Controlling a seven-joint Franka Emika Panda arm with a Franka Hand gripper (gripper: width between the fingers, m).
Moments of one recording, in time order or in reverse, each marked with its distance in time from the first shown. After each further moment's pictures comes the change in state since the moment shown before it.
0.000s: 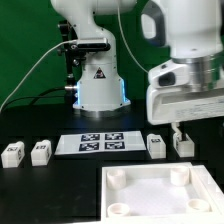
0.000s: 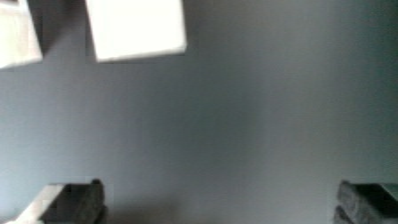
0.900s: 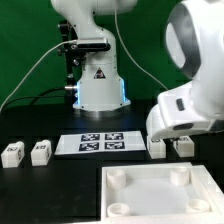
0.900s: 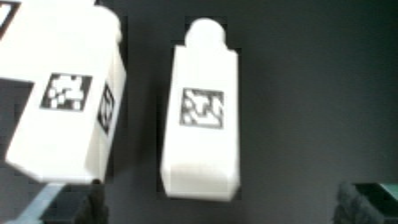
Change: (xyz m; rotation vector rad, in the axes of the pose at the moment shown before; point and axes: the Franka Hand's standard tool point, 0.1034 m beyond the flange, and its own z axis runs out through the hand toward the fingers) arm -0.026 0.023 0.018 -0.079 -0.702 -0.080
